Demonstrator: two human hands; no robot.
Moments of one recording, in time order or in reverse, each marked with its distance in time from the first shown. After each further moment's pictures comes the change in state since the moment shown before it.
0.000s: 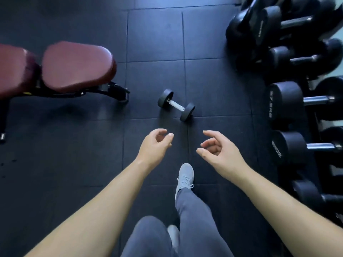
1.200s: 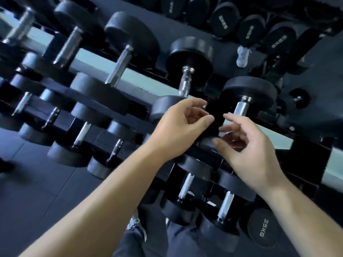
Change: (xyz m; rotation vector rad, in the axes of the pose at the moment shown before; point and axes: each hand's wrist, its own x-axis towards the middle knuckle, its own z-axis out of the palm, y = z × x) left_hand -0.840 -0.119 0.743 0.464 -1.150 0.668; right_hand -0.971 0.506 -0.313 0.363 1.208 0.150
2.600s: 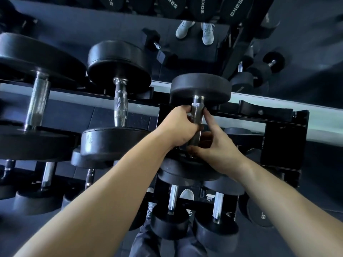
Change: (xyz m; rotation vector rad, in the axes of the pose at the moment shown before) left_hand 0.141 -0.025 0.123 0.357 -0.300 -0.184; right_hand 0.077 0.118 -0.040 0.253 -0.125 0.256
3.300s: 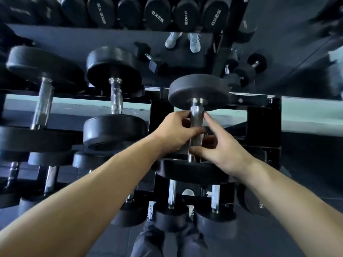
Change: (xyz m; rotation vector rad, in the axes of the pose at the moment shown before) left_hand -0.067 0.005 0.022 -0.075 -0.116 0.104; right_hand -0.084 -0.012 -0.010 -0.064 0.025 0.012
